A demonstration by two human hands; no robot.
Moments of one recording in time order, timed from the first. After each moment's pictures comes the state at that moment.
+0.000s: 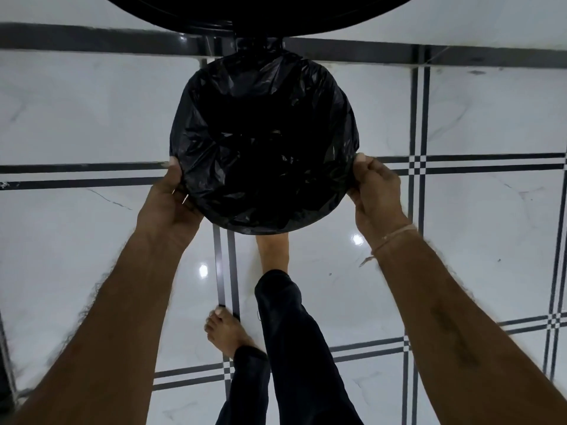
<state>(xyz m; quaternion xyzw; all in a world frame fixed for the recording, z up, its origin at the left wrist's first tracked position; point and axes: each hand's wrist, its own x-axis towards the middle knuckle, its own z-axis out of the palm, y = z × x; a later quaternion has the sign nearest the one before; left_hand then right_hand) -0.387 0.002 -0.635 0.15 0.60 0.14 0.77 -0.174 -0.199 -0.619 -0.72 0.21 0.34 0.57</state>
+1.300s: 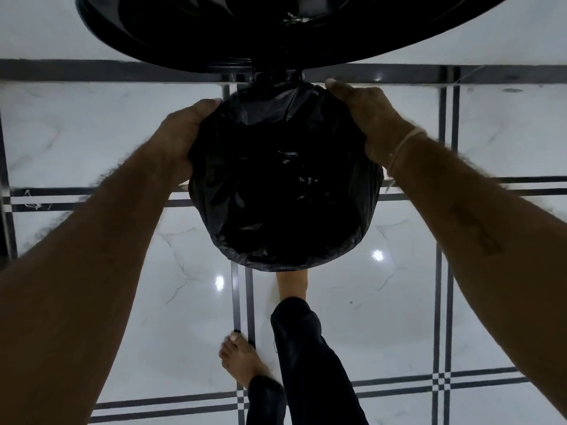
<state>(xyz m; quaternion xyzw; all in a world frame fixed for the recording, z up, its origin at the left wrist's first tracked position) -0.293 0.107 -0.636 0.43 0.52 -0.02 0.74 -0.082 -0.059 -0.631 -0.76 0.02 0.46 0.46</state>
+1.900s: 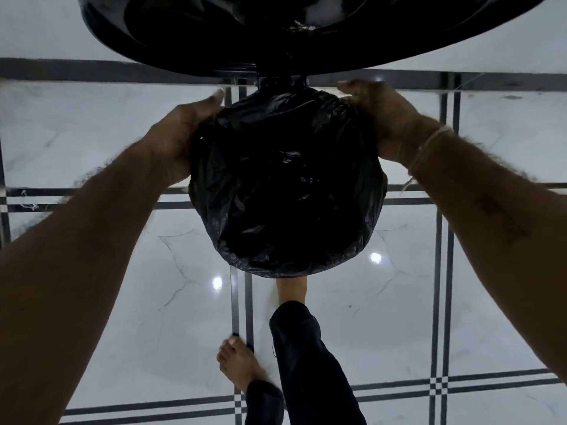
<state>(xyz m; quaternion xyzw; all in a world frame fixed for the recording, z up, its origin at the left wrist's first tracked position) -0.299 0.122 -0.636 0.42 0.47 -0.08 0.78 -0.054 -0.072 -0.635 -0.64 -0.01 0.62 0.46</state>
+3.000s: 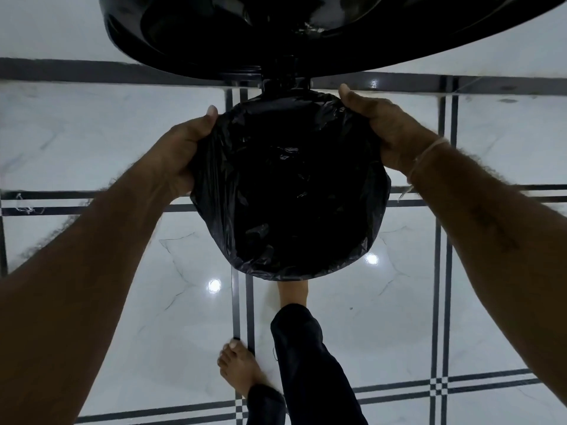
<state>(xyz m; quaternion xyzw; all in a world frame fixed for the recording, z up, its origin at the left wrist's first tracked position) -0.315 0.121 -0.661 0.39 0.44 -0.07 0.80 -0.066 -0.077 -0.635 -0.68 -0.03 0.57 0.46</state>
